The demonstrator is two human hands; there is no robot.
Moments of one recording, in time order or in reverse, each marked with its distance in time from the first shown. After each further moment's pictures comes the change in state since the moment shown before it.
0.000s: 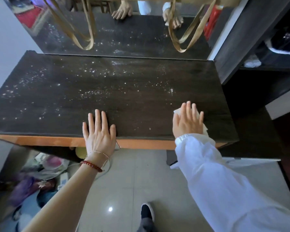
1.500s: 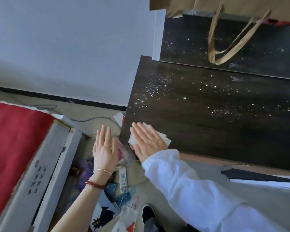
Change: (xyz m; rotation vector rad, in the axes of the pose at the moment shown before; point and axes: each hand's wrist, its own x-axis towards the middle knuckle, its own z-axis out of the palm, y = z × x) left_hand 0.064 -0.390 -0.094 -0.385 -0.014 -0.189; right_hand -0.104 -0.480 0.083 0.058 -0.264 -0.774
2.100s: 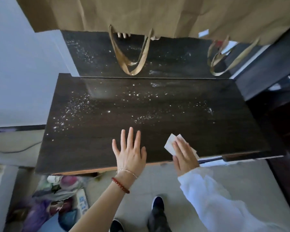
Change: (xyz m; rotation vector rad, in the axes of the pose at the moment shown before) left_hand -0.042 0.228 0.132 0.323 -0.310 0.433; right_hand -0.200 0.222 -0.060 0.012 0.097 0.576
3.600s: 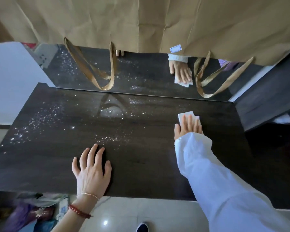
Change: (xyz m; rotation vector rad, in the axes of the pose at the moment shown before) left_hand 0.033 0.054 0.025 0.055 0.206 -0.324; right_hand 0.170 0.132 -0.035 -0.165 -0.154 0.353
